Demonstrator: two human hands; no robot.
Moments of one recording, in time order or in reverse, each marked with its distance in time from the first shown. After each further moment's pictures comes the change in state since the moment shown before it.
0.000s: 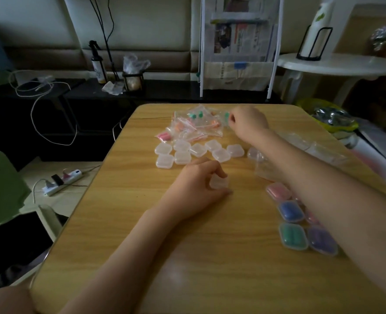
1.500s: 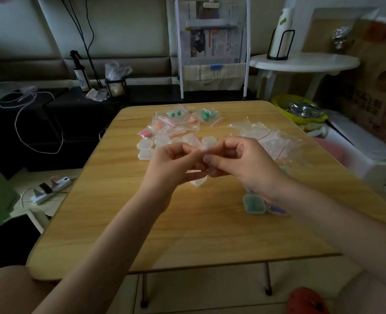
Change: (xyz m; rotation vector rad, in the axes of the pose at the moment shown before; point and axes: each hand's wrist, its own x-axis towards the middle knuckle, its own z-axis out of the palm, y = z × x) left_hand -0.030 0.069 -0.018 -0.920 0.127 -0.345; right_hand -0.190 -0.024 -0.099 1.374 -0.215 0.064
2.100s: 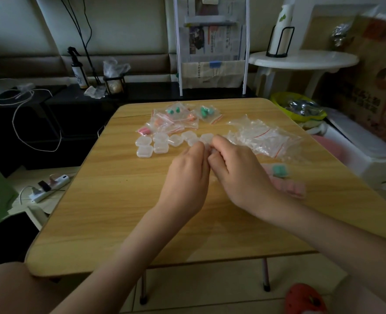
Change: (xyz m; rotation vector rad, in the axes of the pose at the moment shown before) left_hand -0.005 -0.027 0.021 0.823 0.119 0.610; right_hand -0.010 0.008 0.015 -0.753 0.139 -0.381
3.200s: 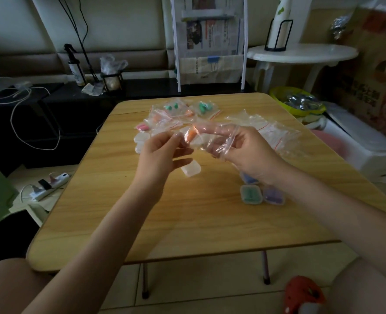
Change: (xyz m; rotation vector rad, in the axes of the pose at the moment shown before) left_hand 0.016 -0.014 -0.028 -0.683 0.038 -0.680; right_hand 0.017 0.032 -0.011 0.649 -0.139 0.283
